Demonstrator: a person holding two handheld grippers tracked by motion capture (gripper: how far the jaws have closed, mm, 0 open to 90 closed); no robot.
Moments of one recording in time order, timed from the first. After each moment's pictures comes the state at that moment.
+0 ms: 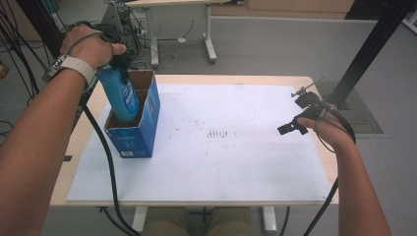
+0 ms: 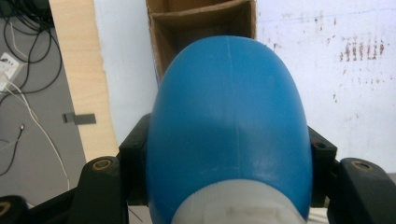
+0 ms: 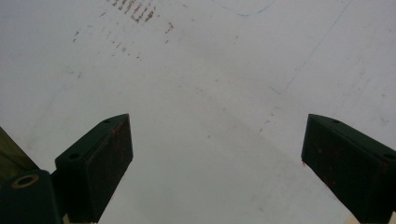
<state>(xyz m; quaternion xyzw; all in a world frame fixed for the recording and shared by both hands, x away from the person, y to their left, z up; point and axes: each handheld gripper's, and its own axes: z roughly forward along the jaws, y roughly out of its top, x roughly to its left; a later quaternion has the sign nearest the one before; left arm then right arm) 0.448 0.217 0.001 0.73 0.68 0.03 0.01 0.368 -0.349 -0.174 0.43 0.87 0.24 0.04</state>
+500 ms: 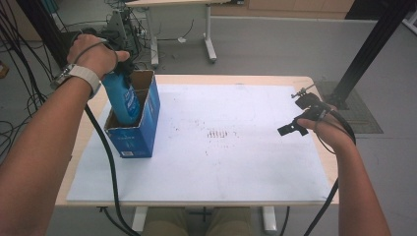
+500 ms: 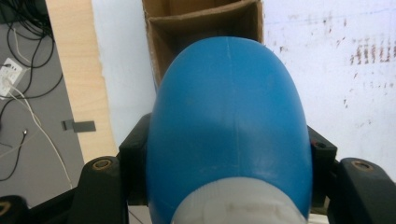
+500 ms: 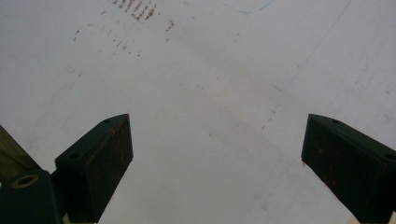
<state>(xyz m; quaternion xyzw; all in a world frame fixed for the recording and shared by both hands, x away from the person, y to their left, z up) 0.450 0.216 -0.019 0.73 0.68 0.04 0.02 0.367 -0.349 -0.176 0.44 0.87 0.24 0.04</state>
